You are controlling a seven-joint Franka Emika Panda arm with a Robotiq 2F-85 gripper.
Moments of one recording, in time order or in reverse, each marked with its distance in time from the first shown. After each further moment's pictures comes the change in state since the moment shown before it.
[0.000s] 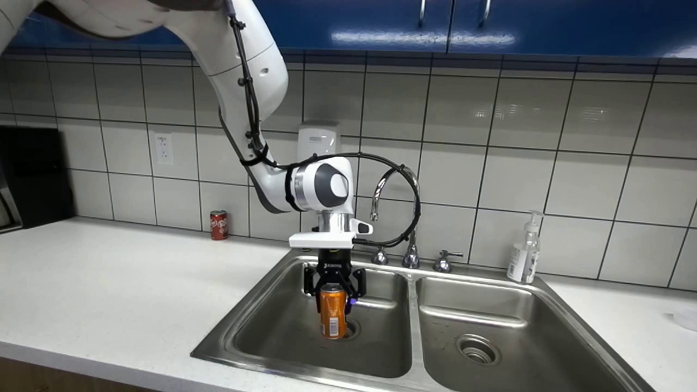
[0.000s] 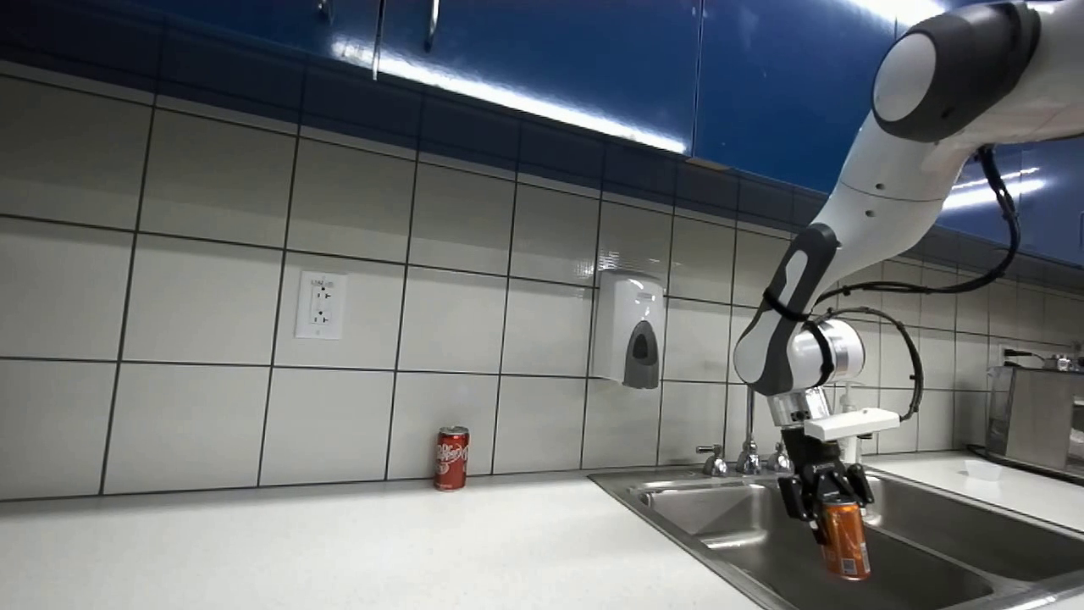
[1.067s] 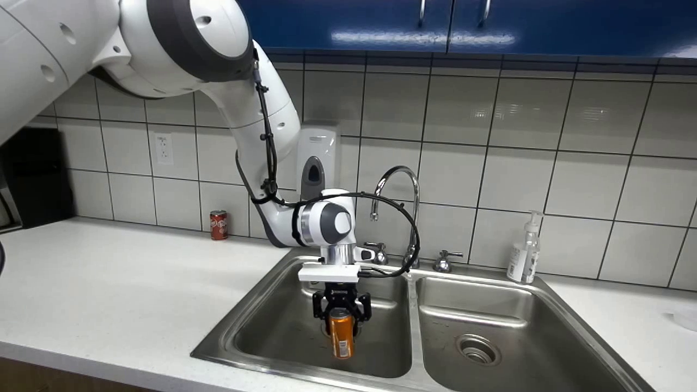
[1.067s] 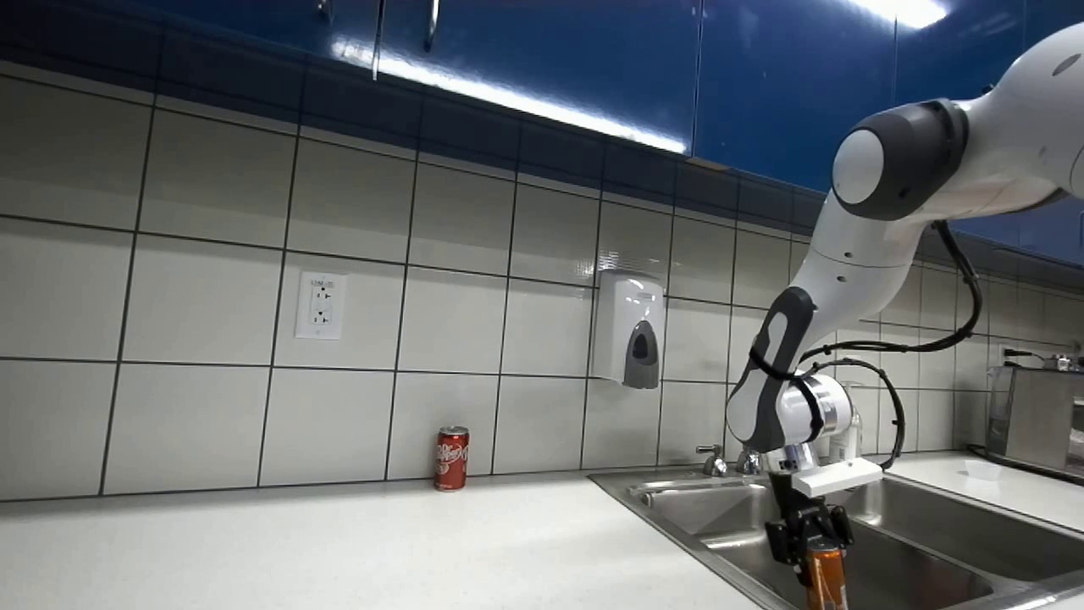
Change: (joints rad) arm -0.008 0.228 0.002 0.132 0.016 0.167 0.002
